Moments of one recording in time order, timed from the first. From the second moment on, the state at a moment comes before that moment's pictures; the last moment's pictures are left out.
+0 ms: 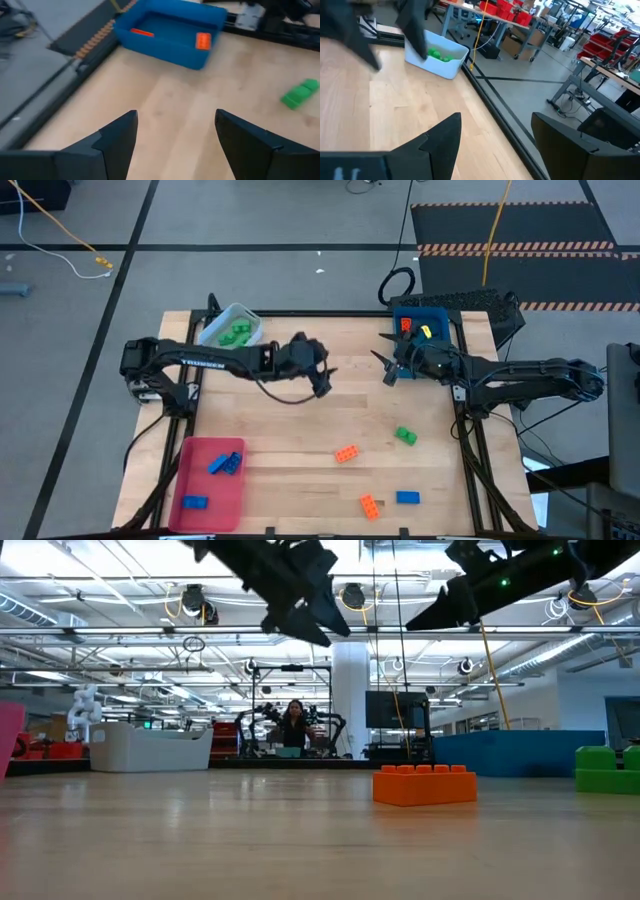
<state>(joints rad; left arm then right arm) 0.08 1.62 1.22 -0.16 -0.31 -0.15 -0.18 0.92 0.51 0.19 0.39 -0.27</state>
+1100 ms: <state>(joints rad) 0.06 1.47 0.69 0.65 0.13 0.02 -0.05 1.06 0.57 -0.04 0.06 0.27</state>
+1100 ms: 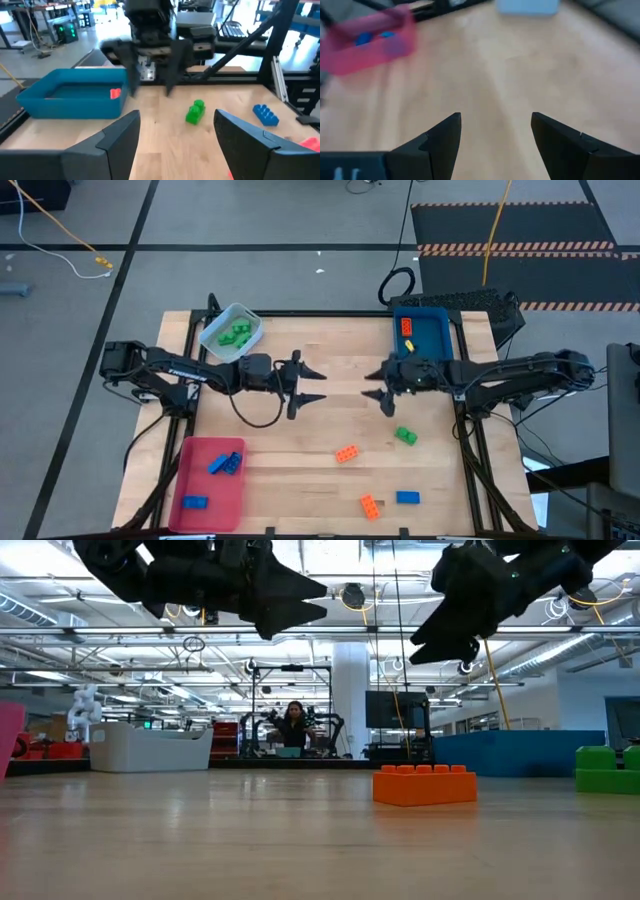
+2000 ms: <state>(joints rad) 0.06 1.47 0.69 0.76 0.13 -0.01 0.18 1.33 1.16 -1.05 0.07 0.57</state>
